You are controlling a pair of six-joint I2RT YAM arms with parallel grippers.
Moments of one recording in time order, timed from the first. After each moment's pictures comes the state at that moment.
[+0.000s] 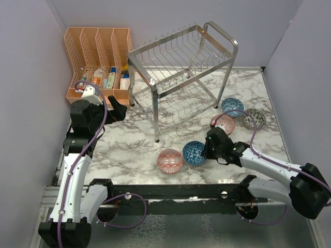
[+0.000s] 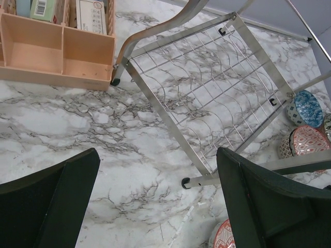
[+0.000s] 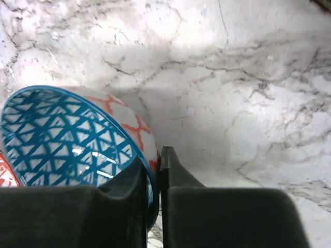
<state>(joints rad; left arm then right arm) -0.02 0.82 0.89 -0.41 0.25 -0.36 0.70 1.09 0.47 -0.34 0.12 0.69</state>
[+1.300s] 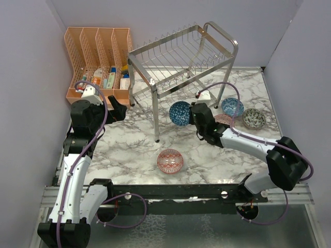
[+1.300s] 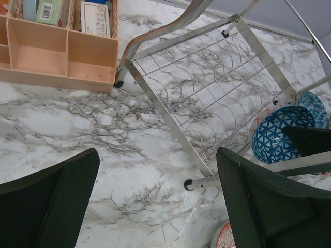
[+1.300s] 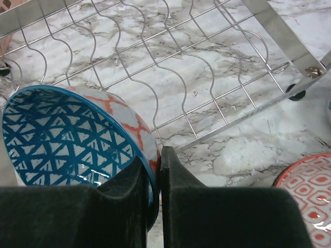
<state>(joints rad) -0.04 0.81 0.89 -0.41 0.22 -0.35 0.75 1.43 0.84 0.15 0.55 0.36</state>
